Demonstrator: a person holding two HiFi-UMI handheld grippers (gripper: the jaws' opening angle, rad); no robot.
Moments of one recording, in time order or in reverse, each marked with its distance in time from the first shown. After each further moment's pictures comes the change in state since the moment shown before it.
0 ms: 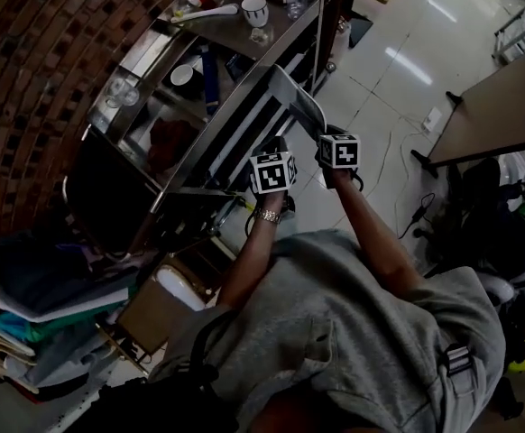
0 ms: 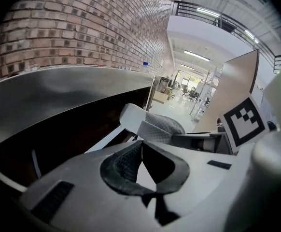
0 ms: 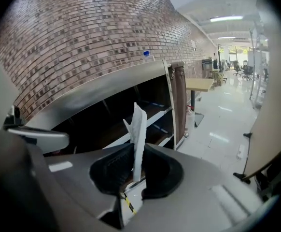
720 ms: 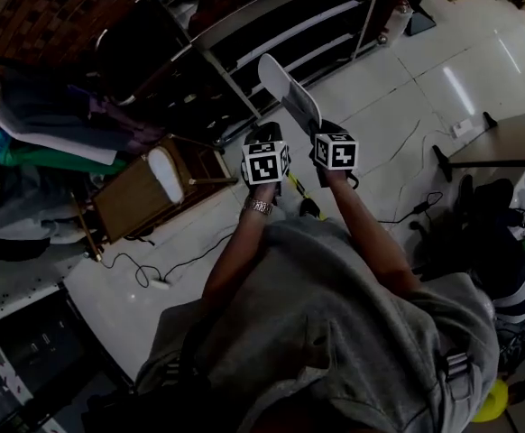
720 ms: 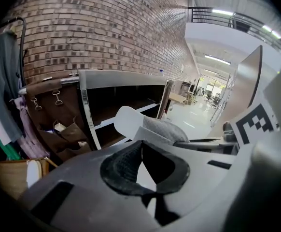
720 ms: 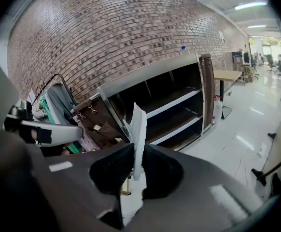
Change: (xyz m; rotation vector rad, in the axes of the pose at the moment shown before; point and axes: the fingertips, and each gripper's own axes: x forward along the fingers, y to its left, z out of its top) left arm -0.211 -0.028 -0.198 -0.149 -0.073 0.255; right arm -0.154 0.125 -0.205 -0.155 0.074 0.303
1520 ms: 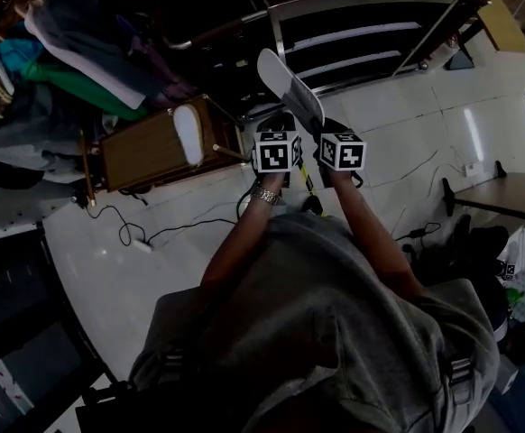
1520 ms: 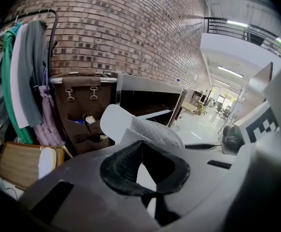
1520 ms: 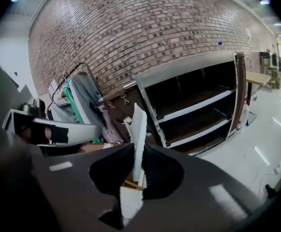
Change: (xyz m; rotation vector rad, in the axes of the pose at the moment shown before) left arm -0.062 0.095 -0.020 -0.145 -0.052 0.079; right arm 0.033 0.143 -0.021 -0.138 0.074 0.198
